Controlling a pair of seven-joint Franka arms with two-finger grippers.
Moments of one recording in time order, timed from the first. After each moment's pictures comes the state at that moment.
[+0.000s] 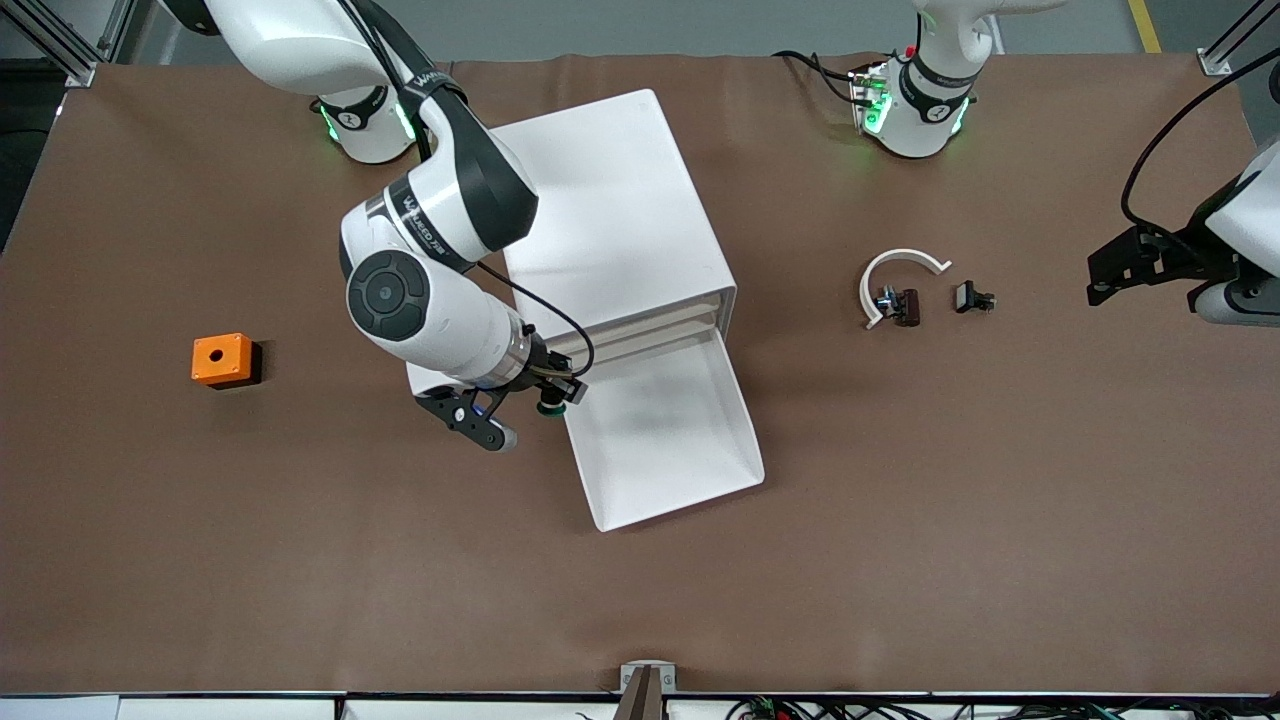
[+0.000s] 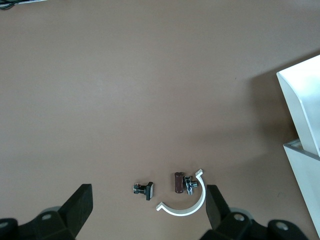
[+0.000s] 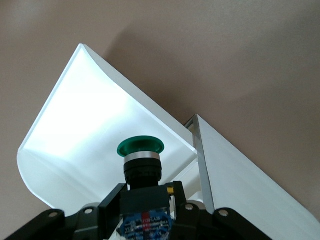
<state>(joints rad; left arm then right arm) 0.03 0.13 -0.14 -1.36 0.05 1.53 0.01 0.51 0.60 0.01 -1.21 0.26 1.83 1.04</state>
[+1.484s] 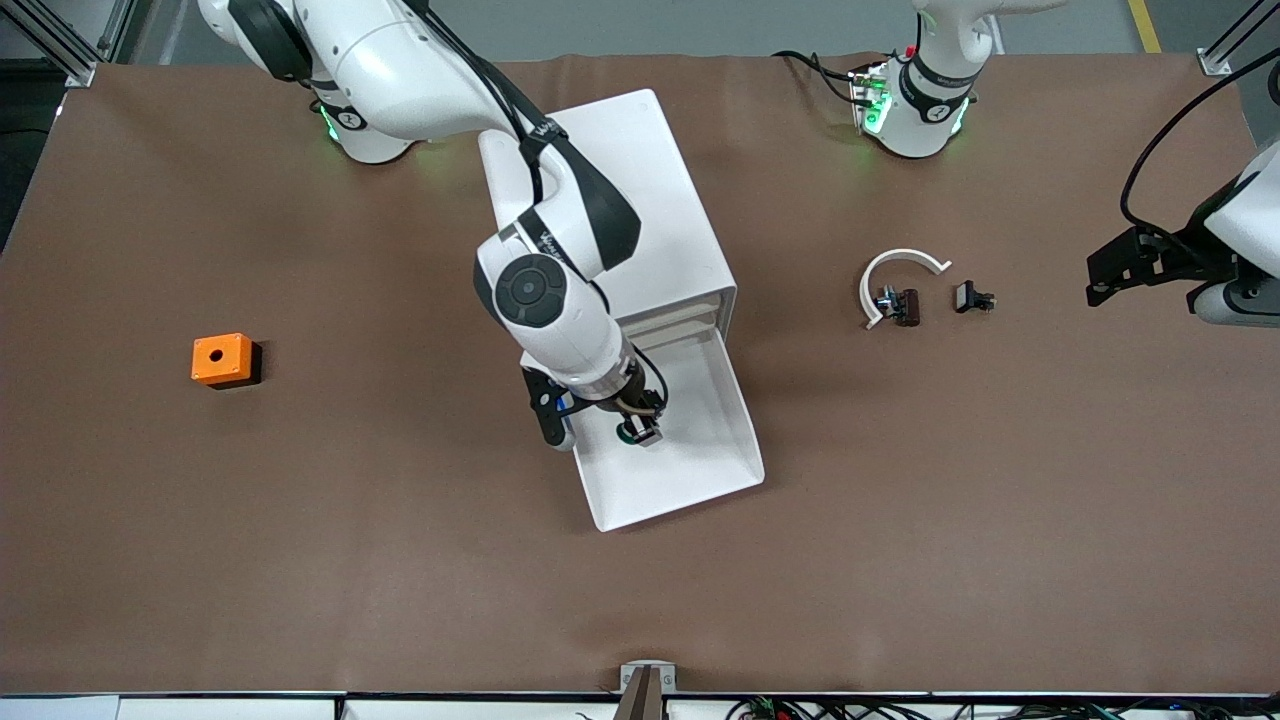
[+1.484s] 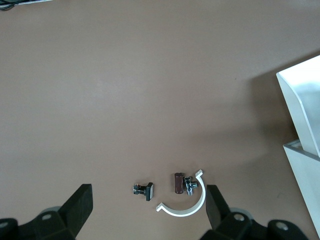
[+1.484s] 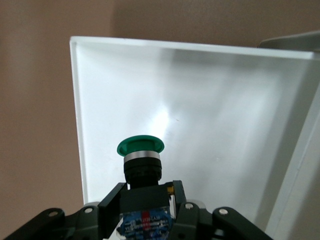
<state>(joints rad) 0.03 0.13 -0.14 -1.36 0.05 1.53 0.01 0.70 0.83 -0.08 -1.11 0.26 2.16 1.72</state>
